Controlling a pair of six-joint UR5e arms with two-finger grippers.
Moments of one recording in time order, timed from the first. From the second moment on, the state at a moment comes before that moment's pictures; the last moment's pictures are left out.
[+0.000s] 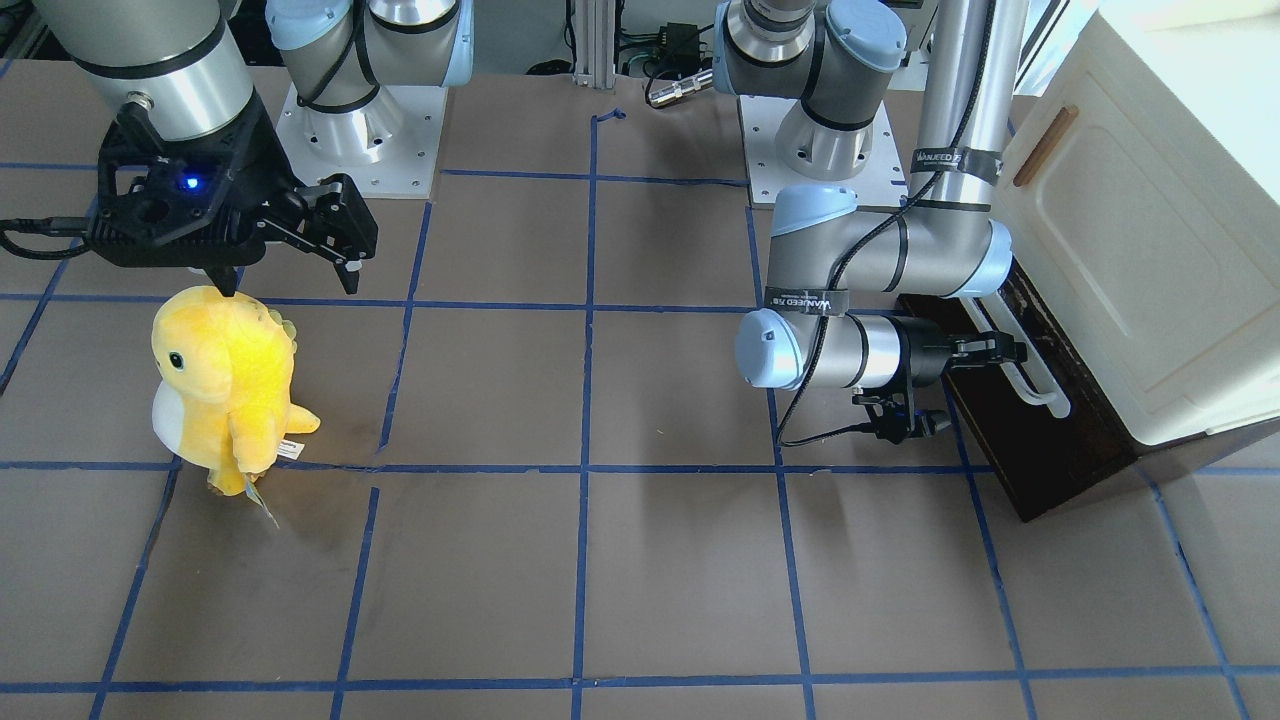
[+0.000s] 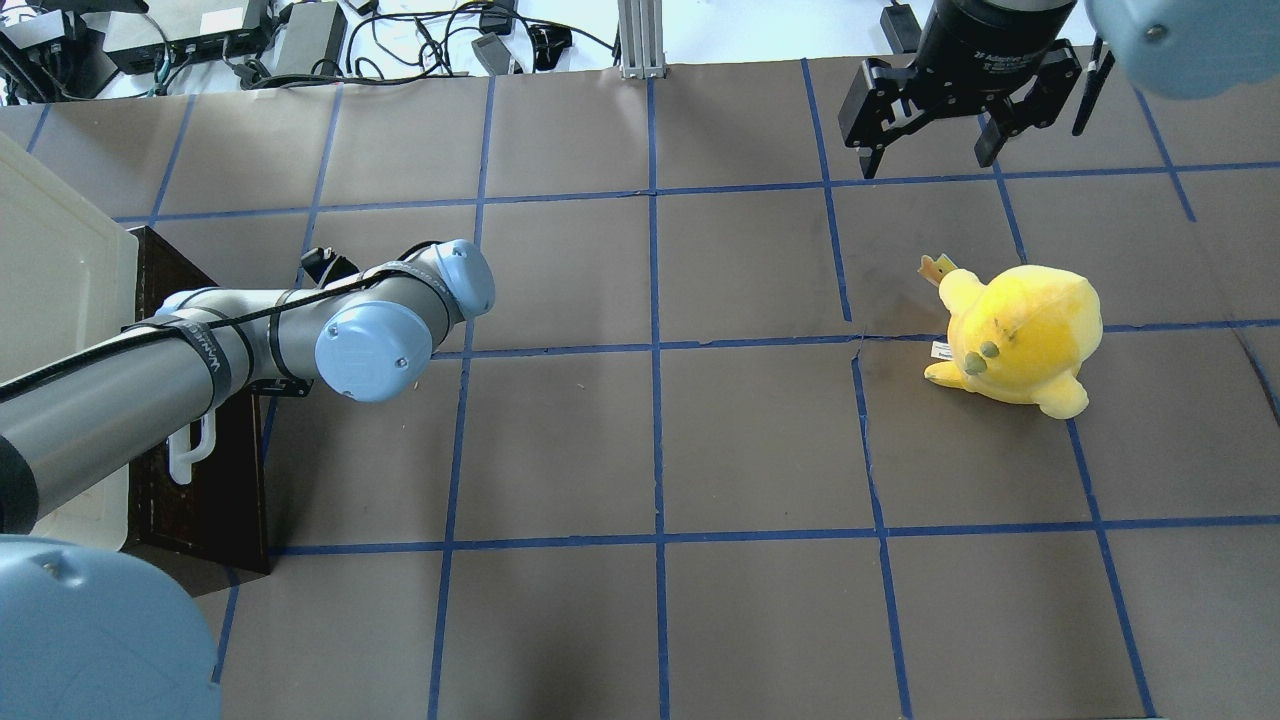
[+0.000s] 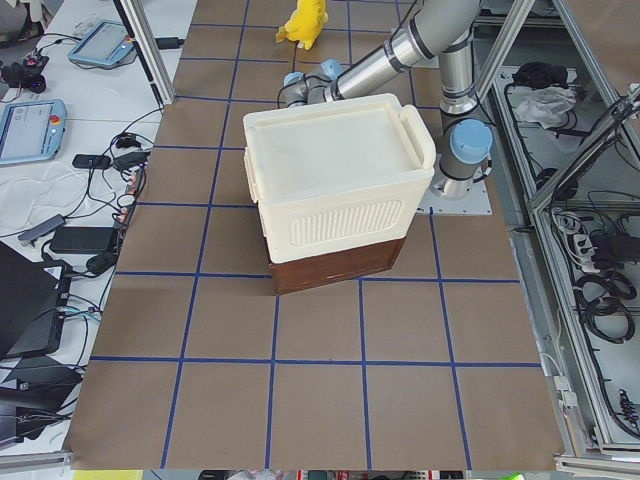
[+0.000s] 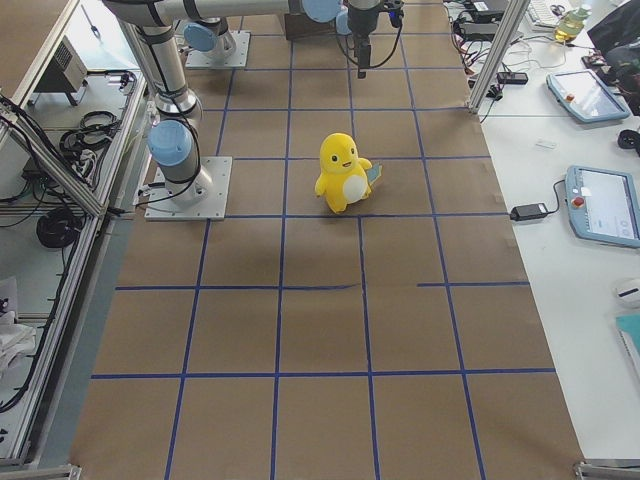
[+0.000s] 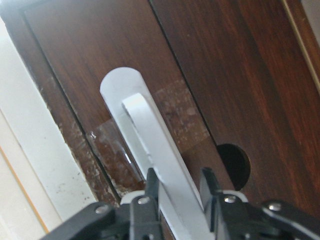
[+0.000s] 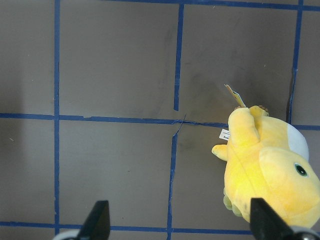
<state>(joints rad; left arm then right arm) -1.63 -1.98 -1.95 -1.46 2.82 -0.30 1.60 -1.48 1.44 -1.57 -1.58 -0.02</state>
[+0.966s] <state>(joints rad) -1.64 -1.98 -1.94 -1.45 2.82 -0.30 1.60 -1.48 1.44 -1.57 -1.58 -0.02</state>
